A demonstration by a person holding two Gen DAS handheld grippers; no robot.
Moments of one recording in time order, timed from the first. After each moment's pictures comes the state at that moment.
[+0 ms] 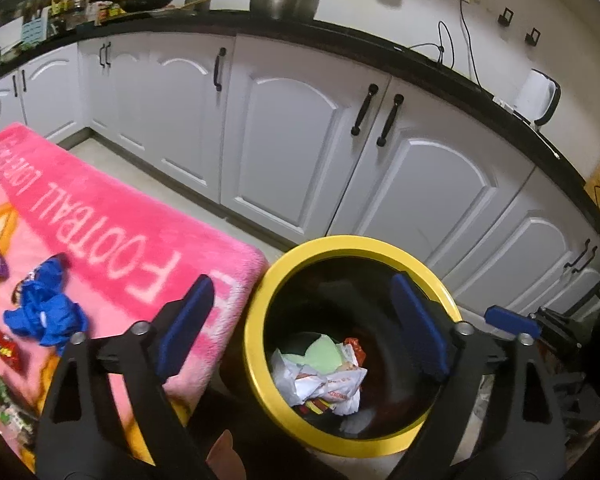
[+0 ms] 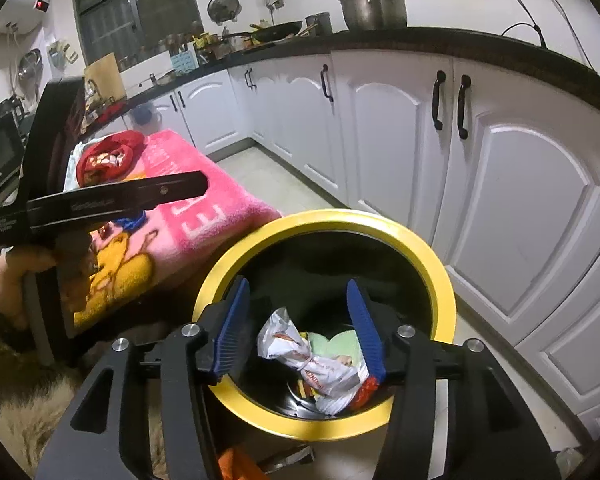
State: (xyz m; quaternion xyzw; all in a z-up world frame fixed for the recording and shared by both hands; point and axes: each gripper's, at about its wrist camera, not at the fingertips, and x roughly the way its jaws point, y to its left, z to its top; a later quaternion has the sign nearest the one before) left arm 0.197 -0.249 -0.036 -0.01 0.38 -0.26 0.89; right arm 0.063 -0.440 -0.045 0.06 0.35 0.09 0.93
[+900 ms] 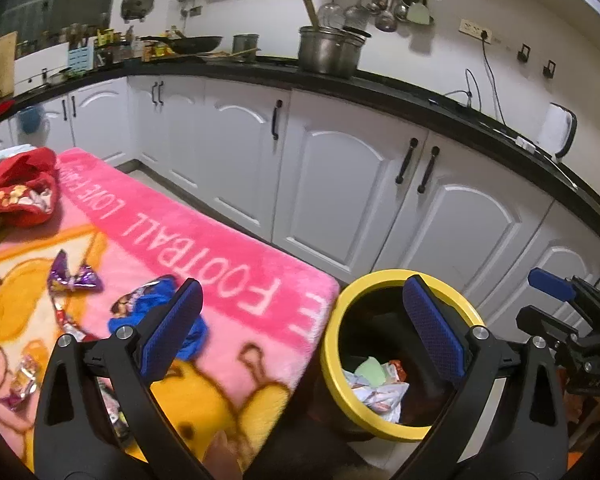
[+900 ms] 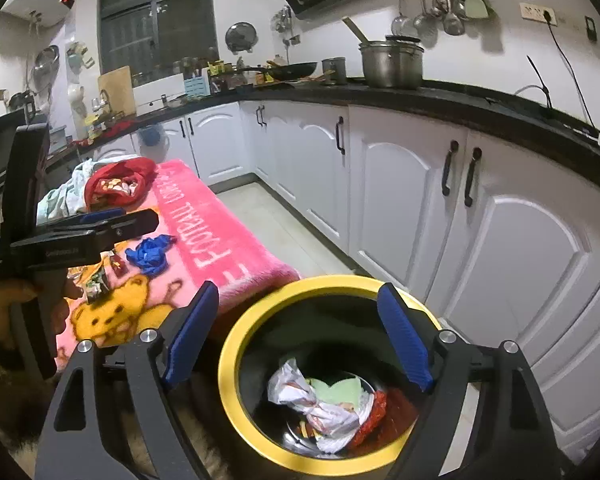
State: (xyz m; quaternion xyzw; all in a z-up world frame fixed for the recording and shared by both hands) left arm 0.168 -0.173 0.005 -0.01 0.31 -0.19 0.93; right arm 0.069 -0.398 0.005 0.01 0.29 0.09 0.95
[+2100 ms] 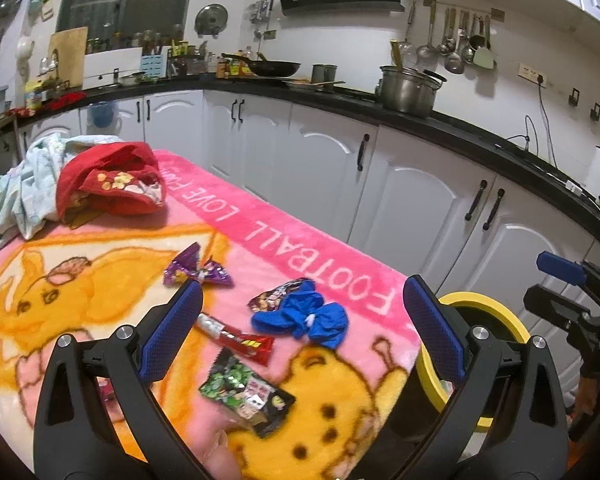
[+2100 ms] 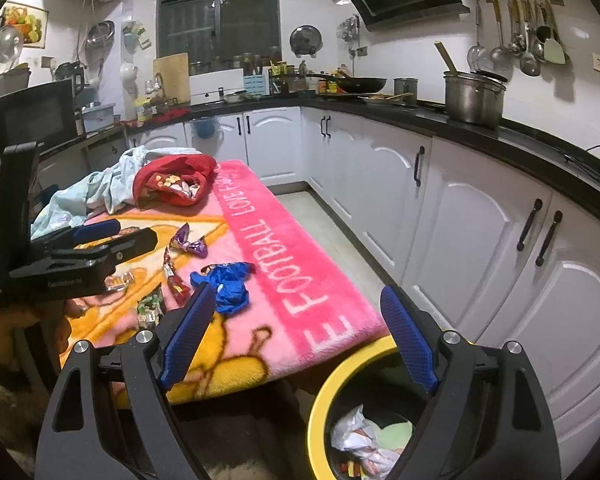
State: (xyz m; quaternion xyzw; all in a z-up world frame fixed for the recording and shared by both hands) left arm 0.146 -0.059 0.013 -0.04 0.27 -0.08 0.96; right arm 0.112 -0.287 0.028 -0.03 0.26 0.18 0.95
